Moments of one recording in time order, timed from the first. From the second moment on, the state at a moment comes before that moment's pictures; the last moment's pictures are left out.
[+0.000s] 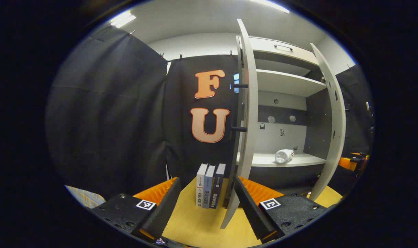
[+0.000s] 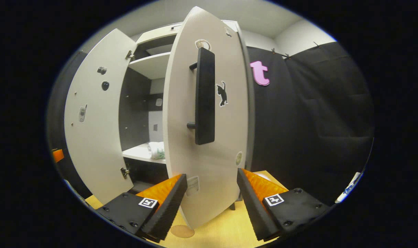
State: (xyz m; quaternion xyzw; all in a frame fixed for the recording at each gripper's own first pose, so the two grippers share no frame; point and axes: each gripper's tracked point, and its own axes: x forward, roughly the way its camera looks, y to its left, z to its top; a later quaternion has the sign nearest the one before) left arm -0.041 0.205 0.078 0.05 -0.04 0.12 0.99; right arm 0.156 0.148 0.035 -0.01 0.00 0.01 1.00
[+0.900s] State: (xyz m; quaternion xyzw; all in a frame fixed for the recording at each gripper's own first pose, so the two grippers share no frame) left arm 0.010 0.238 0.059 0.07 -0.02 0.15 0.99; right arm 0.139 0.110 0.044 -0.03 0.01 0.01 1.00
